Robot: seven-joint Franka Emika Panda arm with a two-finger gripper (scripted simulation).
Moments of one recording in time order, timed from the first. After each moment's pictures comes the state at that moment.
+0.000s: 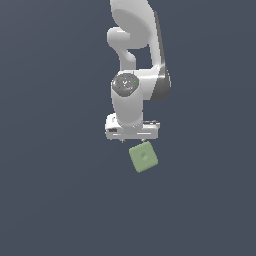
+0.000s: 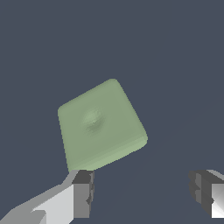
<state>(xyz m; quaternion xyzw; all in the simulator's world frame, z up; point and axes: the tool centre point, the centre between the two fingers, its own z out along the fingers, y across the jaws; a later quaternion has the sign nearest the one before) 0.000 0.021 0.140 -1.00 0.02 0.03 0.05</state>
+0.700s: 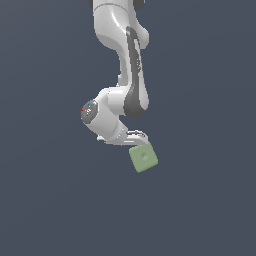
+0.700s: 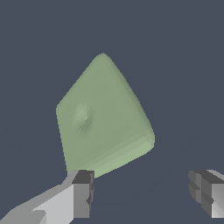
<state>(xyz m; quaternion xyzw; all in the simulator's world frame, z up) -0.013 0.012 0.089 -0.96 0.11 0.11 0.21</state>
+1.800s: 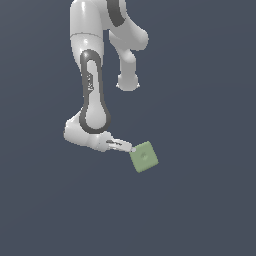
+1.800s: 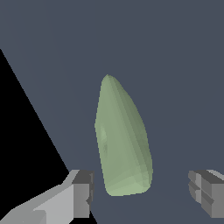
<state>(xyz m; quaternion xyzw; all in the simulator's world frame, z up) 0.003 0.005 0.069 -0.84 0.22 0.12 0.47</state>
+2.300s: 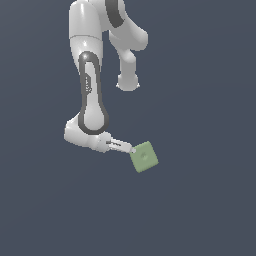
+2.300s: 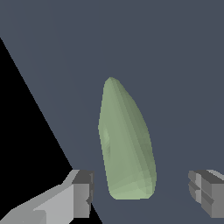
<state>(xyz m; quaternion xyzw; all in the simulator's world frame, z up) 0.006 0.007 0.068 -0.83 0.23 0.12 0.49</state>
